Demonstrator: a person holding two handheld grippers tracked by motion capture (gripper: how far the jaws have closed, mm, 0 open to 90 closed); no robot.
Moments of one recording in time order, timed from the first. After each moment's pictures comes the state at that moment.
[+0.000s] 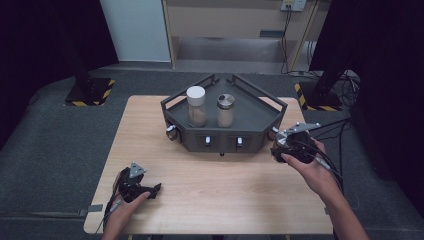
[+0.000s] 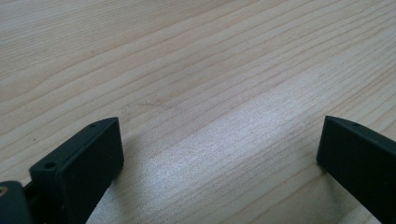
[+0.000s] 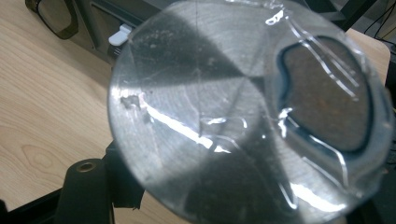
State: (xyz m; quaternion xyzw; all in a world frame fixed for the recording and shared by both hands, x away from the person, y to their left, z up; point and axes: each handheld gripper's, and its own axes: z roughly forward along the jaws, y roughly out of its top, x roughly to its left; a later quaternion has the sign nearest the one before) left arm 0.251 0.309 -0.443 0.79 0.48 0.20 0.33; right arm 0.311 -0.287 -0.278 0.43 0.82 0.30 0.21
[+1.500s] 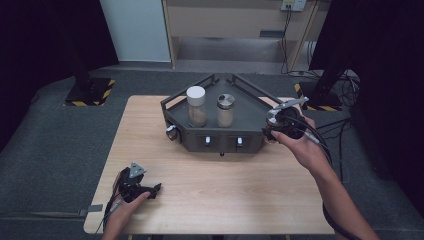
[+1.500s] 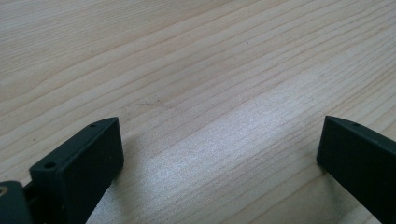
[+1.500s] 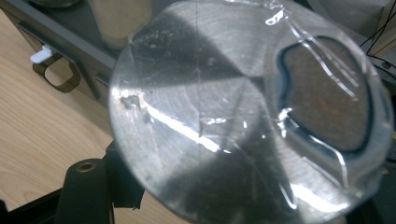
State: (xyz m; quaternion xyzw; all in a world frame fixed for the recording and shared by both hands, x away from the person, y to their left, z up) left arm 0.251 0.309 -0.443 0.79 0.48 0.20 0.33; right arm 0.355 -0.255 -0.237 0.42 0.83 0.30 0.22
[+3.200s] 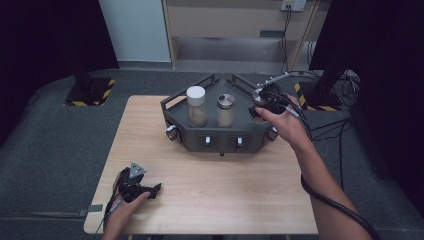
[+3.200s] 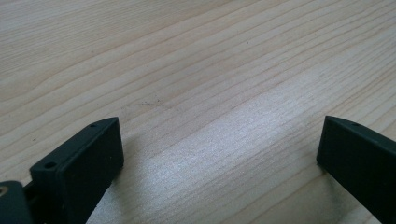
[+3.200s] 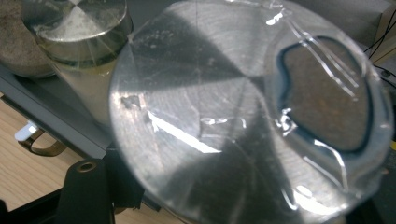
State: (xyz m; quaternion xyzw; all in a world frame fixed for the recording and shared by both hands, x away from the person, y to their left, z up) left arm 0.251 0.309 -0.443 0.79 0.48 0.20 0.33; right arm 0.416 -0.213 -0.219 0.43 0.82 0.30 0.22
